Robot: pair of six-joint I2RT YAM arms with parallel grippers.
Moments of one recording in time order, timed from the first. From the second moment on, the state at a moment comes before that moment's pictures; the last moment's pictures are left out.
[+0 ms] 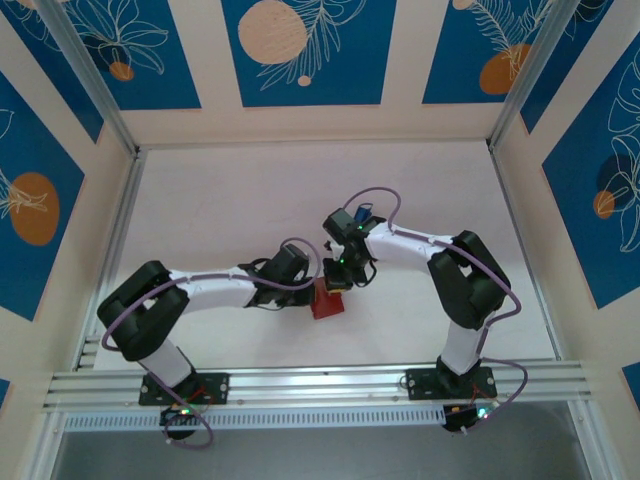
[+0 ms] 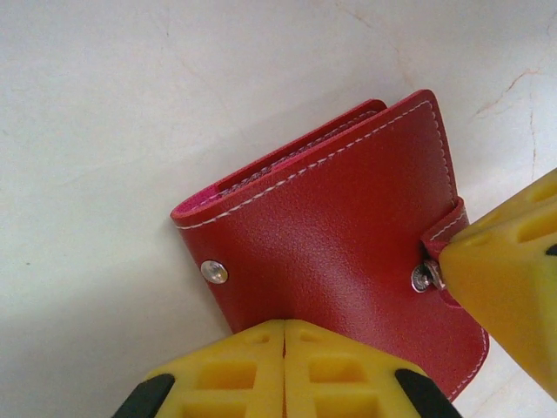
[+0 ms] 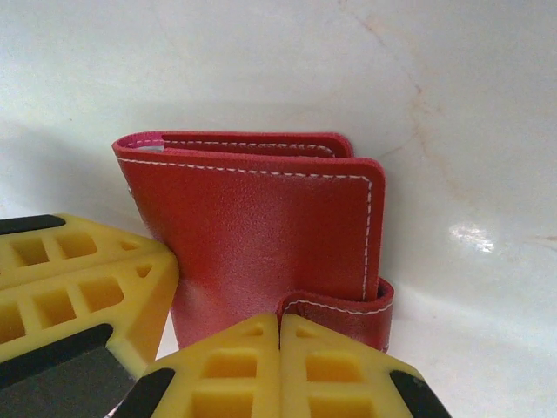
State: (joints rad) left arm -0.85 1.61 0.76 -0.14 0.16 -0.78; right arm 0.70 1.79 1.14 -0.76 -0.35 0.55
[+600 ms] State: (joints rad) left arm -0.85 1.61 0.75 -0.14 0.16 -0.79; right arm 0.75 1.83 1.18 -0.78 -0.31 0.57
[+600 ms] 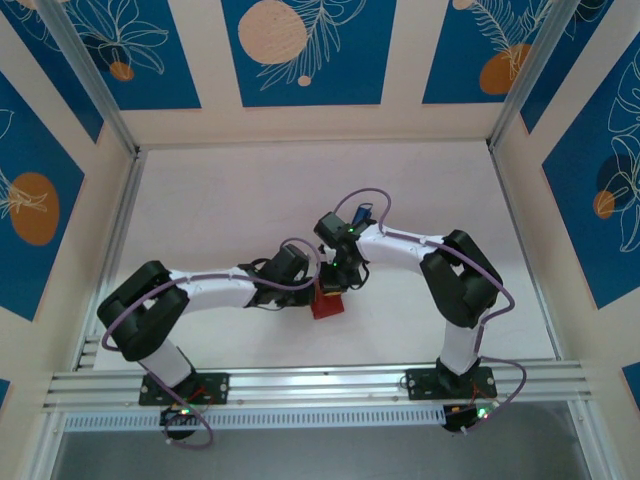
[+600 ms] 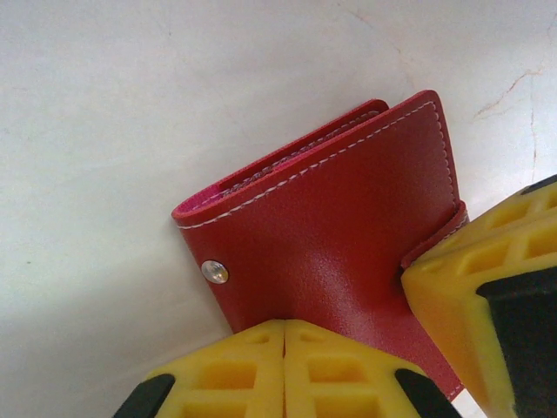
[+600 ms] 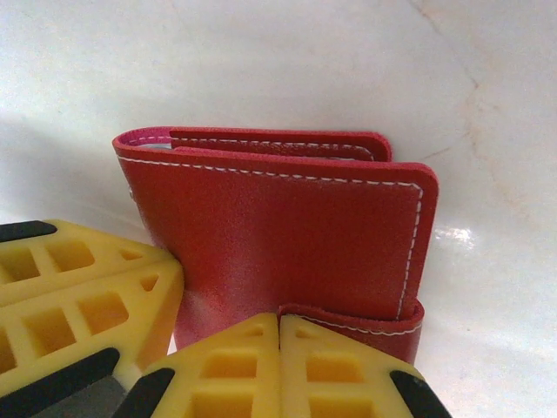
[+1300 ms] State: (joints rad) left arm -0.79 1.31 0.79 -0.28 0.10 -0.70; right arm 0.65 1.43 1.11 -0.72 -0.11 0.56
